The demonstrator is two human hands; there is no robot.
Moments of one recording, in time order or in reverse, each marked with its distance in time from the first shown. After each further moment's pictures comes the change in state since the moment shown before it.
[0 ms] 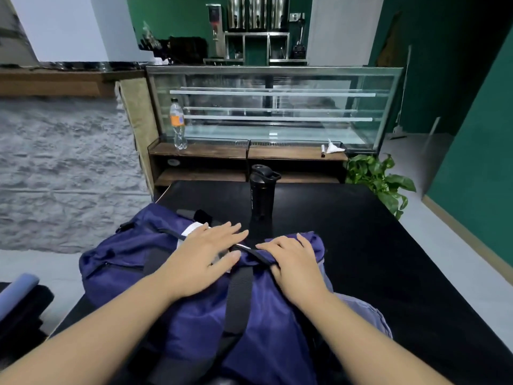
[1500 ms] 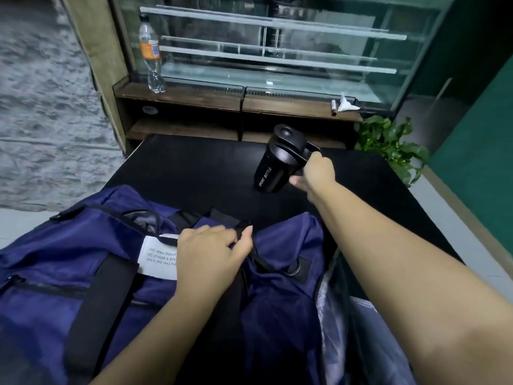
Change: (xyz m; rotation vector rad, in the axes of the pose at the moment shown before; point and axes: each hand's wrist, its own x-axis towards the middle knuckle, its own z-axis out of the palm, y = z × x) left_hand 0.059 -0.020 0.102 0.154 0.592 -0.259; right_hand 0.176 0.098 0.044 0.965 0.209 1.072
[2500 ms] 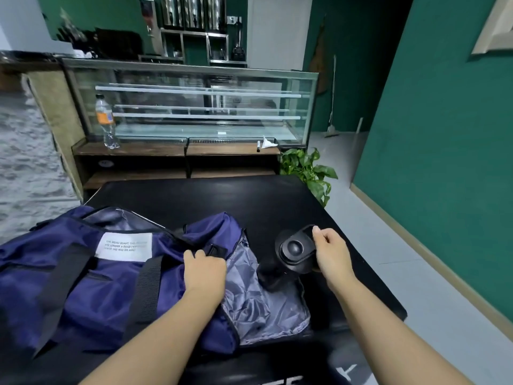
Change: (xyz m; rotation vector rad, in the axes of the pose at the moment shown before) left_hand -0.059 0.143 -0.043 0.587 -0.738 0.070; right_hand -0.173 0.075 -0.262 -0.304 0.202 -0.278
